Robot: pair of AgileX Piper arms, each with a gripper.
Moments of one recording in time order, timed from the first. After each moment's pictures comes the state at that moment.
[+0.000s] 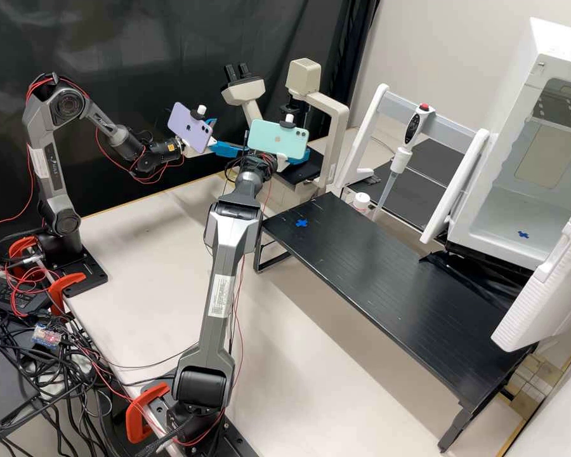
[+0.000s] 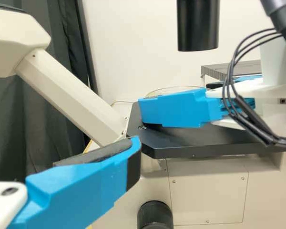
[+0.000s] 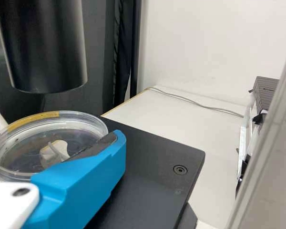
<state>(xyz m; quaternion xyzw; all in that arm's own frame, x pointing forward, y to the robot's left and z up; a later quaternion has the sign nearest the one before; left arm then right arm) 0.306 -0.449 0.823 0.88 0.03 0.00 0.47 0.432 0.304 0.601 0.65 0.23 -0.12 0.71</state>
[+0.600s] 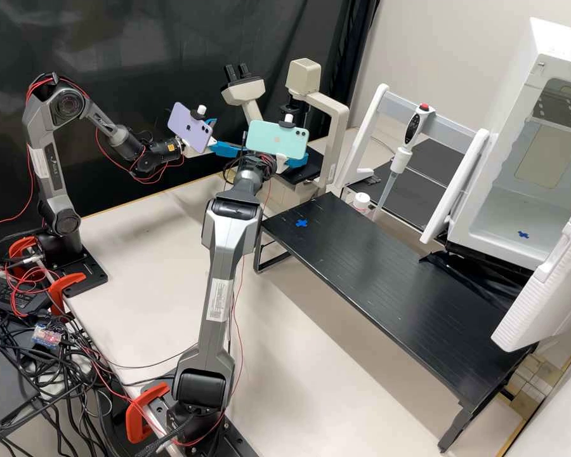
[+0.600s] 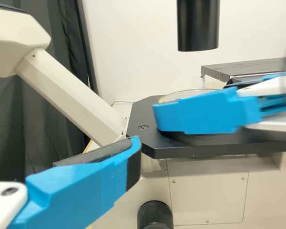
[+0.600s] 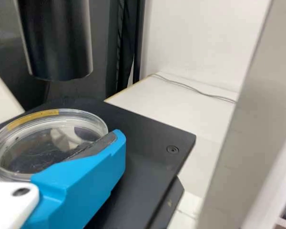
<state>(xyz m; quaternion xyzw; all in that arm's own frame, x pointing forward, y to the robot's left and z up) 0.306 -0.449 0.823 0.88 0.03 0.00 0.47 0.405 0.299 0.629 0.63 0.23 -0.13 0.73</state>
